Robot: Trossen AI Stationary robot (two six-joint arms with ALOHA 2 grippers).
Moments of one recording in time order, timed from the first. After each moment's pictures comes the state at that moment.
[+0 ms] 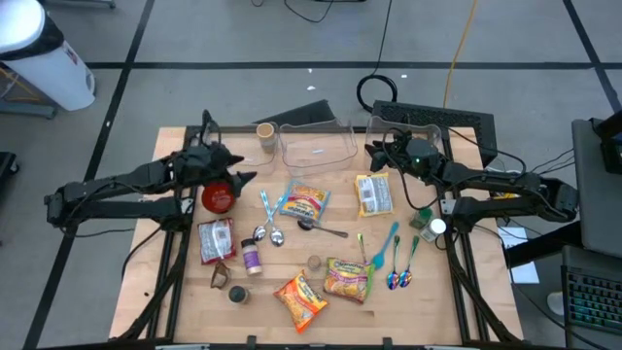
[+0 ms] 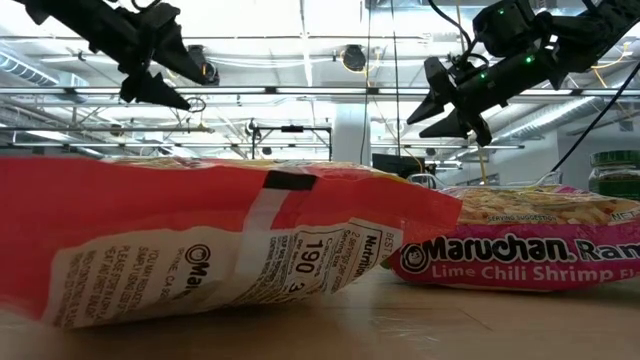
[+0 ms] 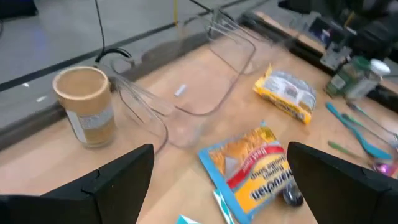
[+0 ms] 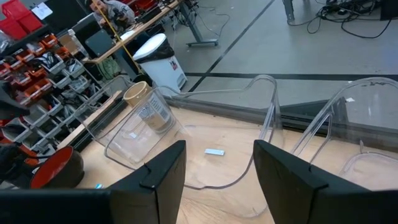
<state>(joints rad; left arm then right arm) 0.28 0.72 0.64 -0.40 -0.18 -0.38 -0.48 1.05 0.49 0.30 0.23 0.56</state>
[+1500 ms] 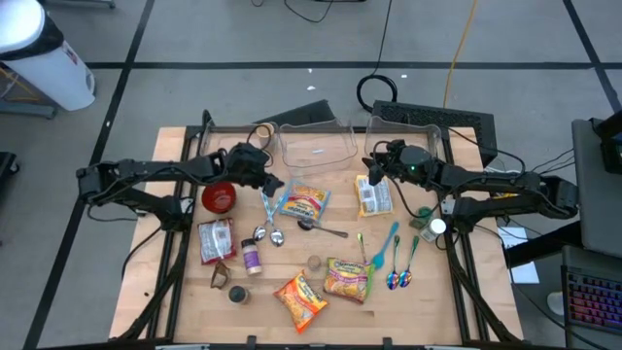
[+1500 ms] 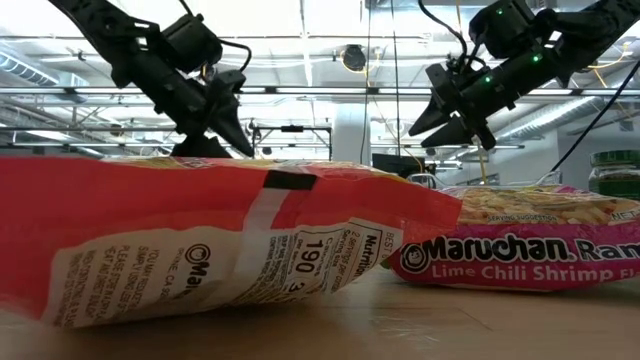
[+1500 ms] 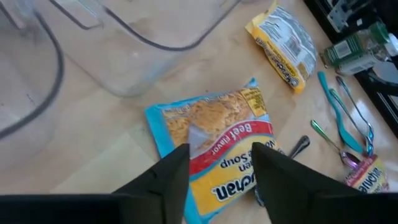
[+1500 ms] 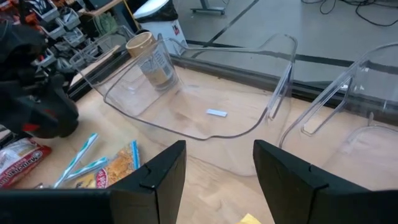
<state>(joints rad) 0.40 1.27 0.64 -0.05 0.17 -0.62 -0.39 1.05 0.49 0.18 0.23 0.49</state>
